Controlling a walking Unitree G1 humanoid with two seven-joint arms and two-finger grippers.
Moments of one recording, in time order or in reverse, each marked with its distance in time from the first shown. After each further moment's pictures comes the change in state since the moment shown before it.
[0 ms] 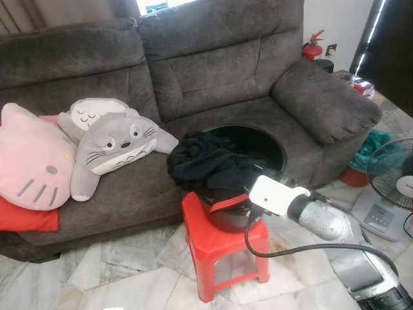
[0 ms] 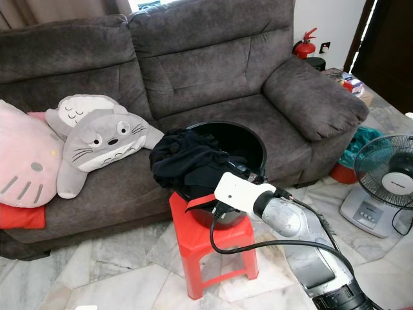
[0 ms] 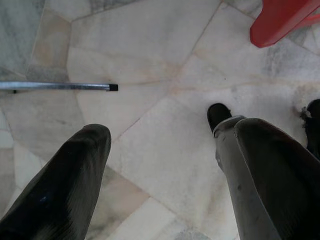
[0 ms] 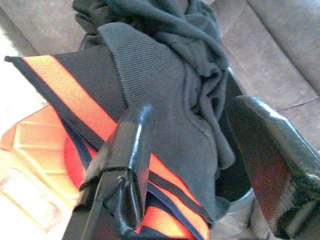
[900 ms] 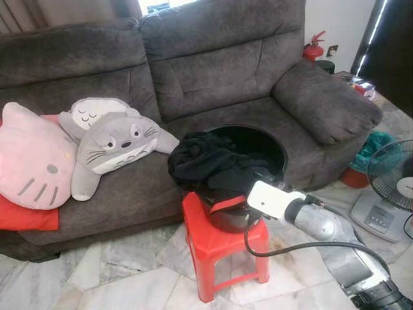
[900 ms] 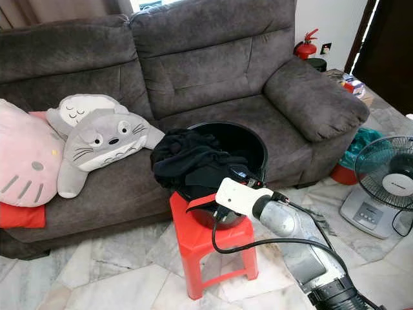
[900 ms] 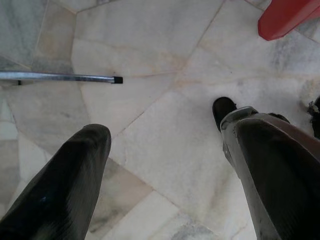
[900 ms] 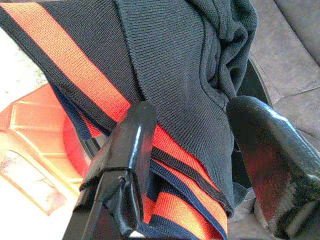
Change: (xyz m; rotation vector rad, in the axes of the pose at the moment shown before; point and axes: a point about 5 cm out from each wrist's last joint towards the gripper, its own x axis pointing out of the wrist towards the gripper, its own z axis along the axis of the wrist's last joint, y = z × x) left arm -0.003 0.007 -0.009 -0.006 0.021 0.018; right arm 0.013 0.005 -0.017 -0.015 0.053 0.007
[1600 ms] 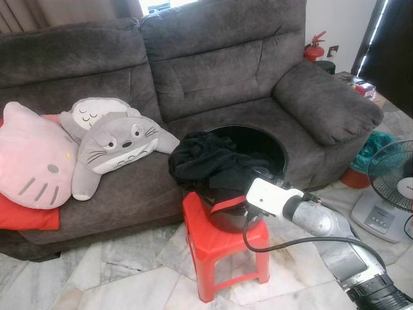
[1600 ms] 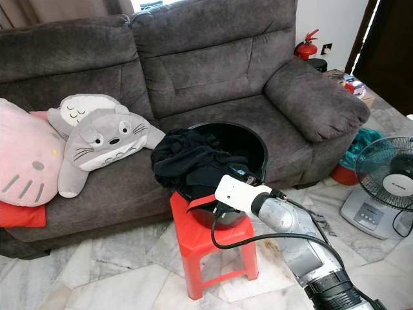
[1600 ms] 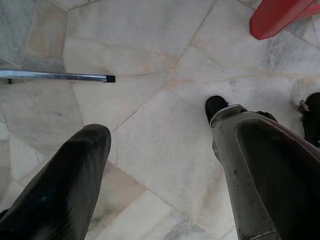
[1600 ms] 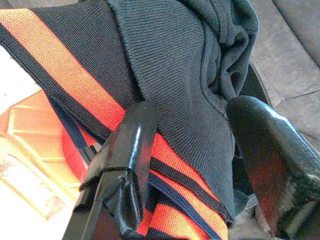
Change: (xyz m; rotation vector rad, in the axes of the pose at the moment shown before) left arm 0.000 -0.009 0.000 -0.008 0.001 -0.017; right arm 0.006 0.000 -0.001 0.007 -0.004 0.014
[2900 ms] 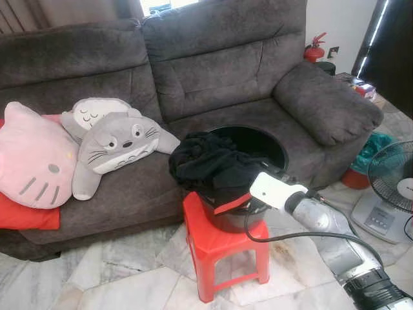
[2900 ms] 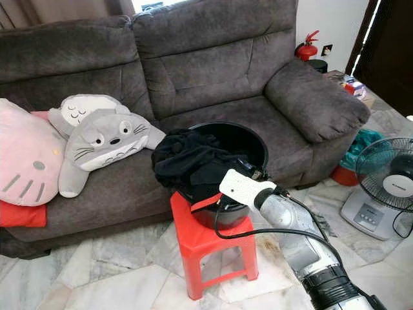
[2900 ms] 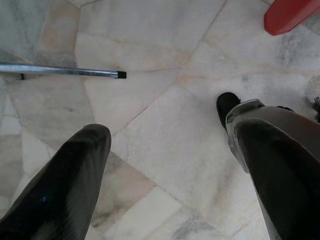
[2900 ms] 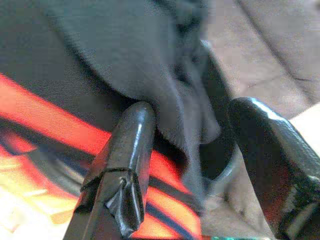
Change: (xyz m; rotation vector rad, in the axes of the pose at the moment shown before) left arm -0.002 0.015 -0.004 0.012 0.009 0.029; right arm 0.005 -0.015 -0.011 -0.007 0.044 -0.208
